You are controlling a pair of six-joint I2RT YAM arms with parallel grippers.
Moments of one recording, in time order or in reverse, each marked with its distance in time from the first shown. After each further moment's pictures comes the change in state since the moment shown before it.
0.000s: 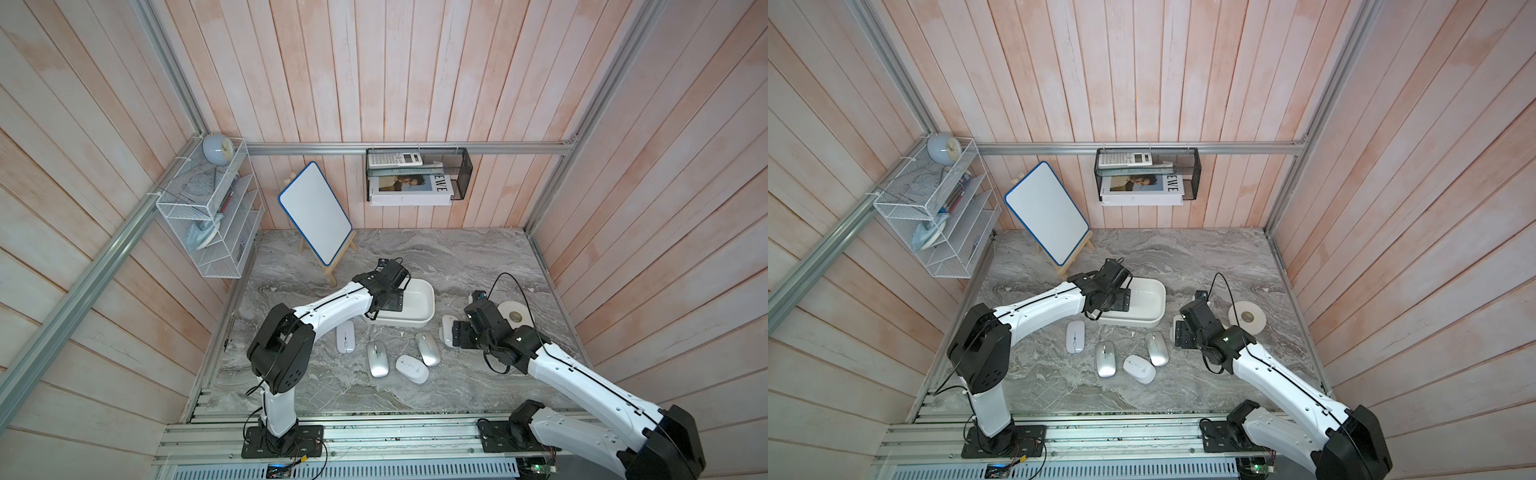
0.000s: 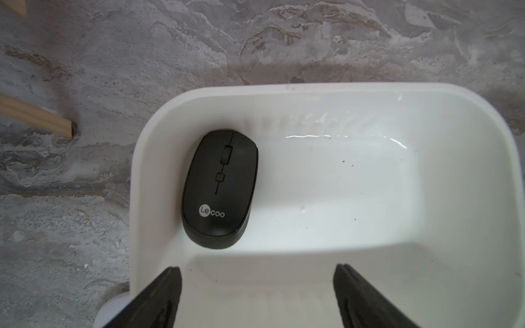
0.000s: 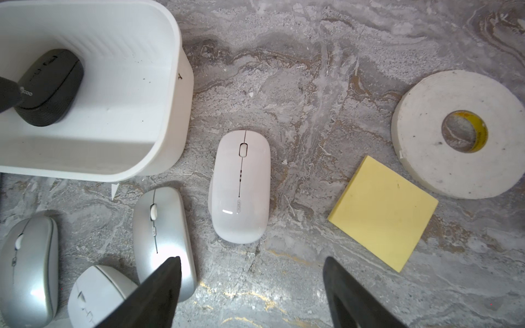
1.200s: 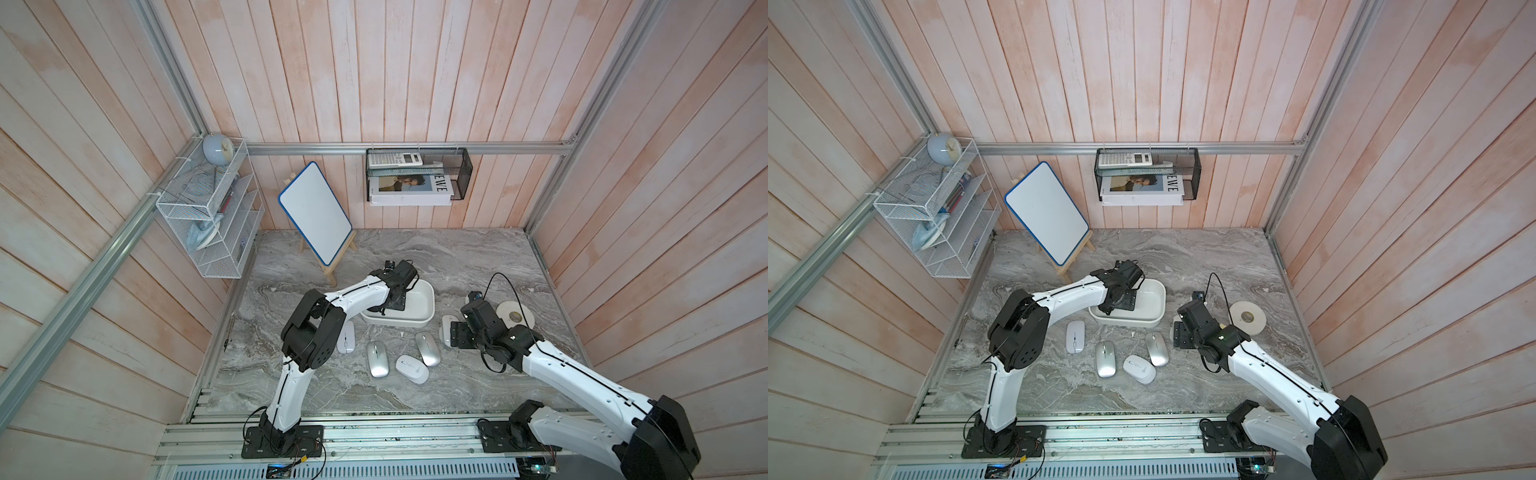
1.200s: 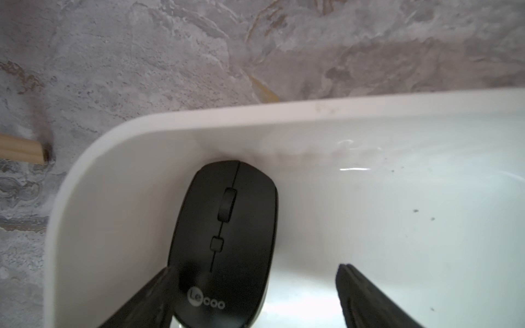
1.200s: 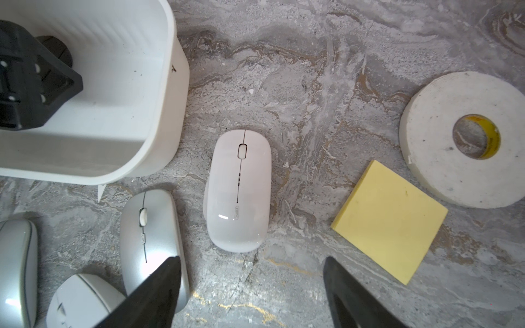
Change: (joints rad) left arm -0.006 0.253 0.195 -0.075 -0.089 0.015; right arm -0.007 0.046 -0.015 0.052 0.003 -0.026
